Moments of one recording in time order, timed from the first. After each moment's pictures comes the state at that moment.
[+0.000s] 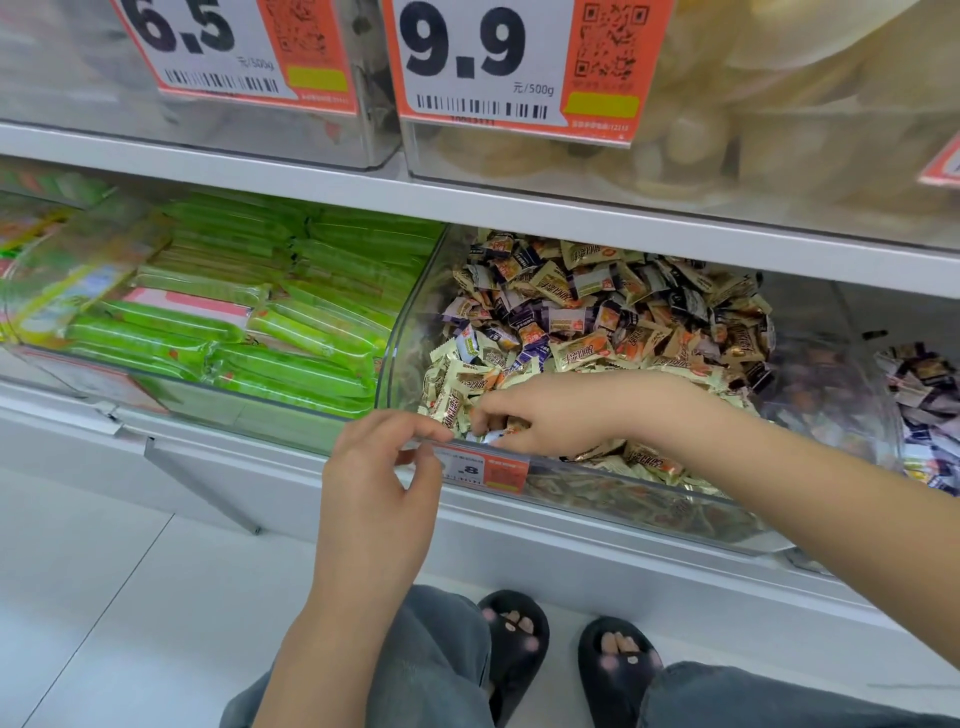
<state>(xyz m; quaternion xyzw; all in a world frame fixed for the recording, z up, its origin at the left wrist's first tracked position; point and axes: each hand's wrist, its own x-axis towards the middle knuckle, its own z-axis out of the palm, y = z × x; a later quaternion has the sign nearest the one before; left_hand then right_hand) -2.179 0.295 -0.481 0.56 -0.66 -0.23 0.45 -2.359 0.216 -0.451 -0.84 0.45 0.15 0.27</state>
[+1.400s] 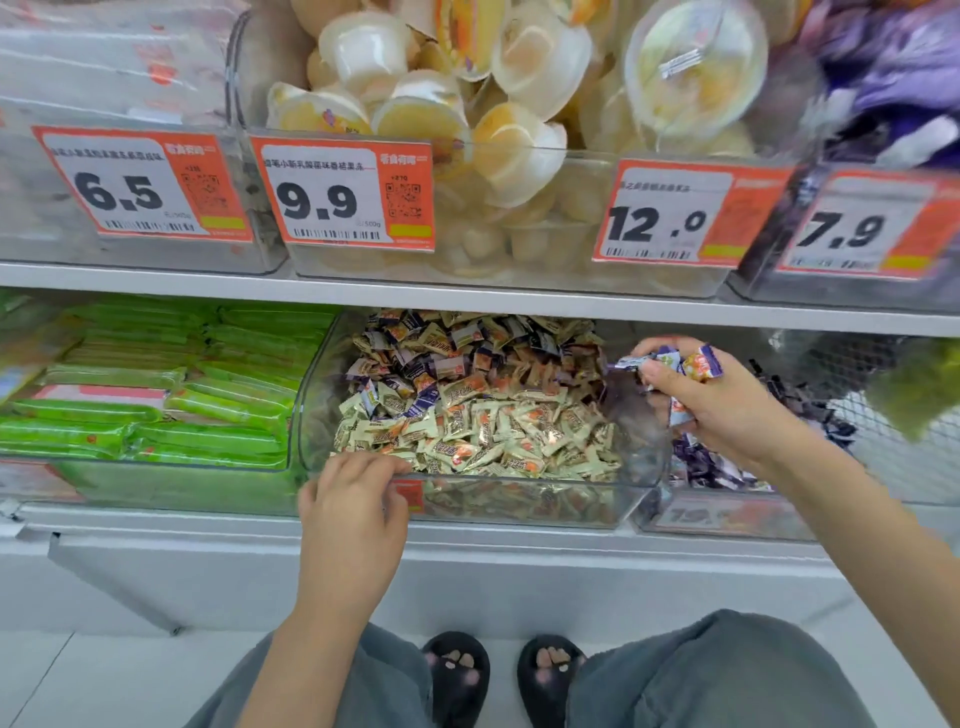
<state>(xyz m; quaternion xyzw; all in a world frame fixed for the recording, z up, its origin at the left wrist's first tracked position) -2.212 0.311 -0.480 0.55 -0.76 -0.12 0.32 -2.530 0.353 -0.400 -0.48 0.61 -0.51 0.39</state>
